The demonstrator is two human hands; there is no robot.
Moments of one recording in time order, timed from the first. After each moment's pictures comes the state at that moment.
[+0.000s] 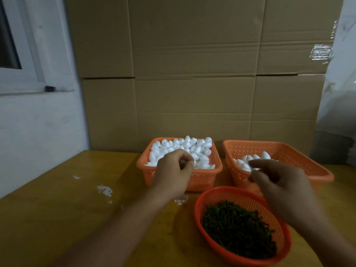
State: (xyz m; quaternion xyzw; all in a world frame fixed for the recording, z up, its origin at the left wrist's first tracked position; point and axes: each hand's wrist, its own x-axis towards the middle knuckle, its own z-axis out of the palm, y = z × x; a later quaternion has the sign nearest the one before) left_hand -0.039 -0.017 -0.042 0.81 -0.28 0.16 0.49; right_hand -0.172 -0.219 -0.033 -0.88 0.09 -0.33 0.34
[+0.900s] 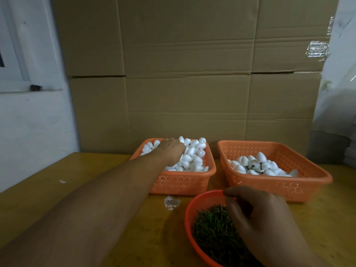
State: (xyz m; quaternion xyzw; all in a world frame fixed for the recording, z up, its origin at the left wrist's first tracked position) left_hand 0.102 -0.072 -0.030 0.94 -0.31 0.13 -0.02; right_hand -0.187 -0.184 -0.051 -0.92 0.06 -0.29 0.27
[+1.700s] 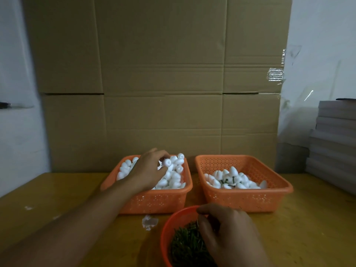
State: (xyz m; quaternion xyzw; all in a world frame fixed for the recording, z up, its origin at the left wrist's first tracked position) left_hand 0.043 -0.051 -0.016 0.85 -0.38 0.20 0.32; right_hand -0.183 -0.186 -0.054 -0.92 0.09 -0.28 0.27
